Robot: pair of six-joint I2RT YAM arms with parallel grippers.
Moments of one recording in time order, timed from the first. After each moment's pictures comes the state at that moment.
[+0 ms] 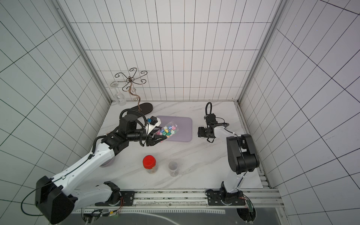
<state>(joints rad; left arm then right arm) -0.52 1.18 0.97 -0.27 0.67 0.26 0.19 1.73 1.01 -0.33 -0.11 0.21</state>
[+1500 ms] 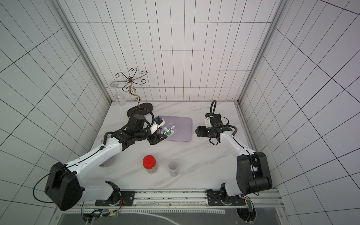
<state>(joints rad) -0.52 1.32 0.98 -0.28 0.48 0.28 0.19 1.45 0.94 -0.38 -0.27 0.21</state>
